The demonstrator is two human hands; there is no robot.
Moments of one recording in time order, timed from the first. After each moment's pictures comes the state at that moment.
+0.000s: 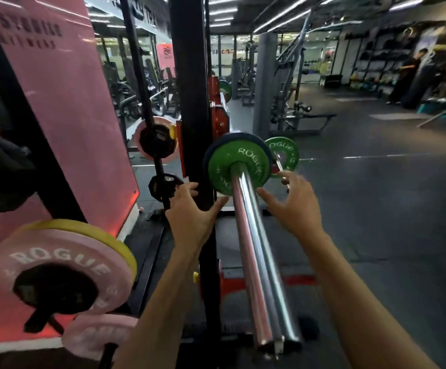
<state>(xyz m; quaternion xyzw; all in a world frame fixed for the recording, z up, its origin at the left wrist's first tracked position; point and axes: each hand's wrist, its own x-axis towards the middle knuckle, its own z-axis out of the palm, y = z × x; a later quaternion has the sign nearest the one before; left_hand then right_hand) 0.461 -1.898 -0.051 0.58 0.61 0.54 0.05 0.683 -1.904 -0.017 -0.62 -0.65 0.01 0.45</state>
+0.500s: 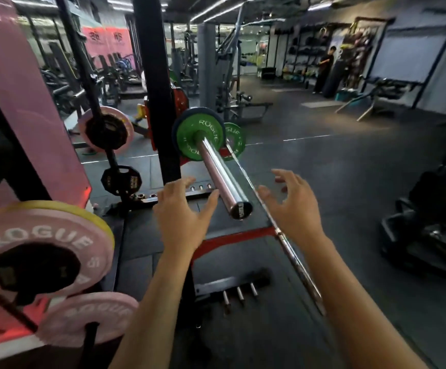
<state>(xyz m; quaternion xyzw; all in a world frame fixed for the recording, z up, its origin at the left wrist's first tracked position) 0.462 -2.113 -0.033 0.67 0.51 0.54 0.04 0.676 -2.162 -0.007 -0.67 -0.59 -0.03 0.45</state>
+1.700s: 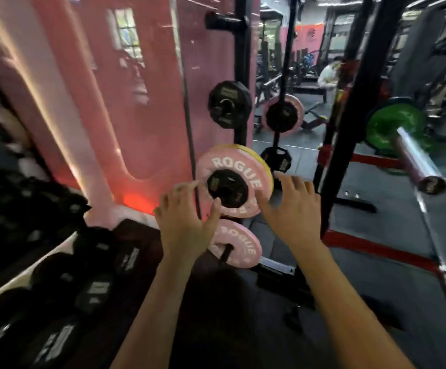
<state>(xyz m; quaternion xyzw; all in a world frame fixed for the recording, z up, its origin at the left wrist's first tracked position) 0.197 -2.429 -0.043 0.46 0.75 0.43 -0.20 0.375 -2.333 -0.018 -0.47 -0.78 0.01 0.41</state>
